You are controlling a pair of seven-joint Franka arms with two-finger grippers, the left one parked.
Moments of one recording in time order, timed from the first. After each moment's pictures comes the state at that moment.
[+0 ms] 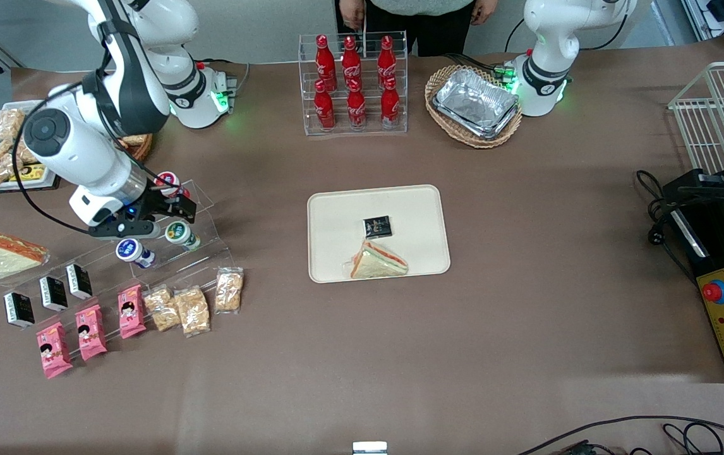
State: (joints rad) arm 0.05 -0.09 0.11 -2.26 0.07 2.16 0.13
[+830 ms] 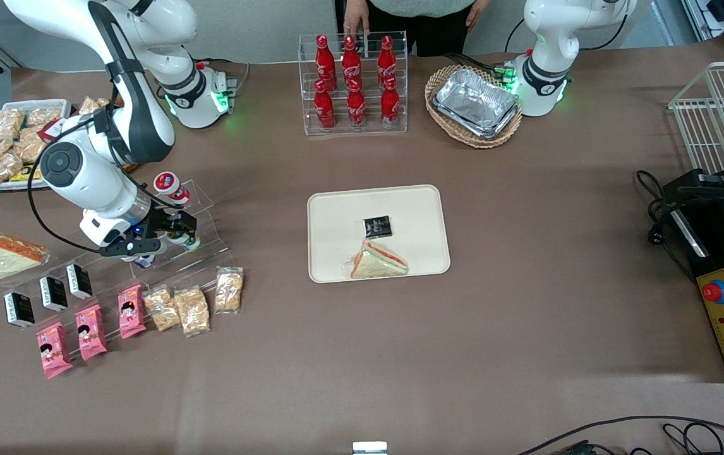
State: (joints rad) arm 0.03 0.01 0.09 -2.29 0.05 2.28 0.04
